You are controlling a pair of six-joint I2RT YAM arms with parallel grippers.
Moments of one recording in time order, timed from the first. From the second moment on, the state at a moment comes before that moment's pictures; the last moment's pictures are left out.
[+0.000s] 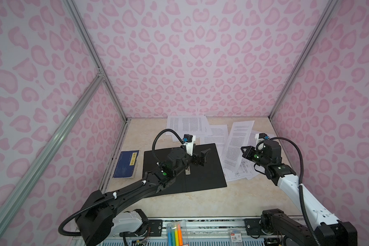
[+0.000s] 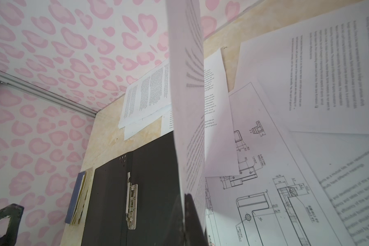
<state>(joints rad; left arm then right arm) -0.82 1.19 0.76 0.20 -0.08 -0.40 0.12 1.01 0.71 -0.23 -0.26 0.59</state>
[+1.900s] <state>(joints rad) -0.80 0.18 0.45 -0.64 -0.49 -0.29 0.38 1.80 1.08 -0.41 -0.45 0.35</state>
